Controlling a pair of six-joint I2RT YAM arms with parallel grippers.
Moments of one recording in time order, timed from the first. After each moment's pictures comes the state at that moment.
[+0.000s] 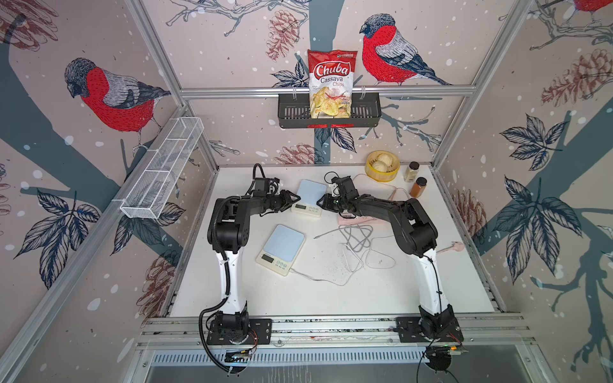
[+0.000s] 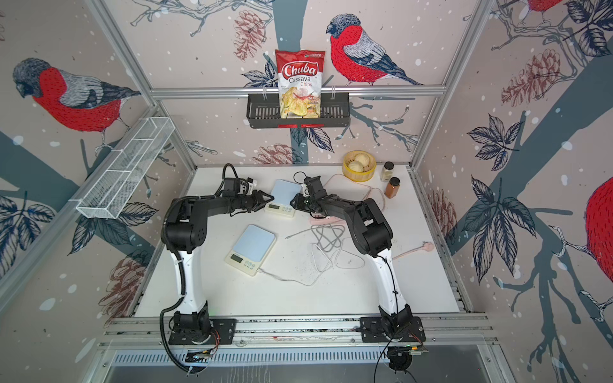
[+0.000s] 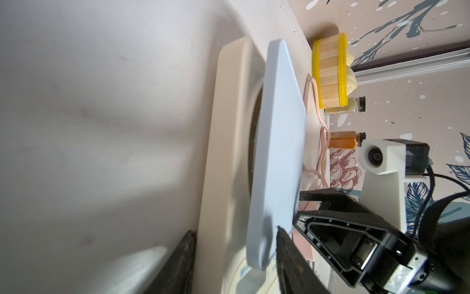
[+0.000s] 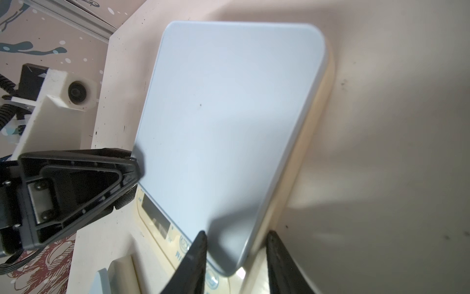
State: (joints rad) left arm -0.10 2.20 1.35 0.07 0.83 -0.61; right arm 0.58 2.28 1.52 -0.01 -0.37 0.60
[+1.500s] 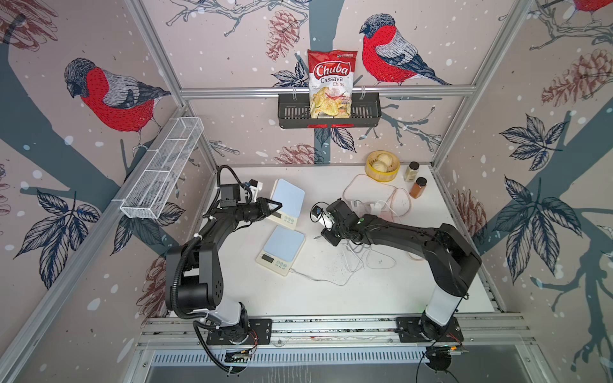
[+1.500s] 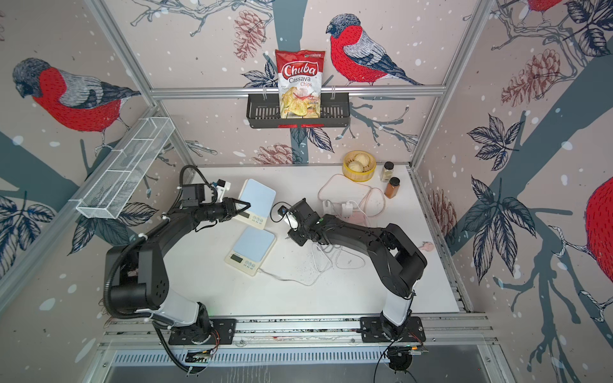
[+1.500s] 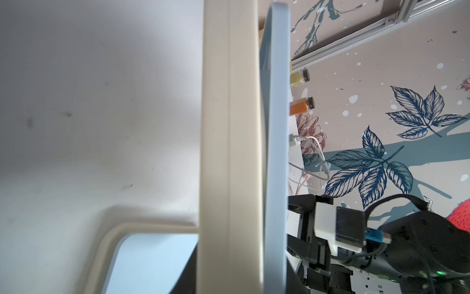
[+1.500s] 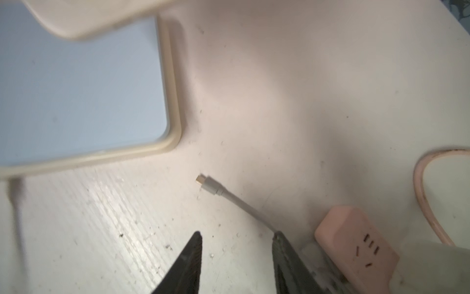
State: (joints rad) left arm 0.11 1.52 0.93 -0.26 0.96 -0.36; right arm 0.88 1.79 1.13 -0.28 0.02 -0.27
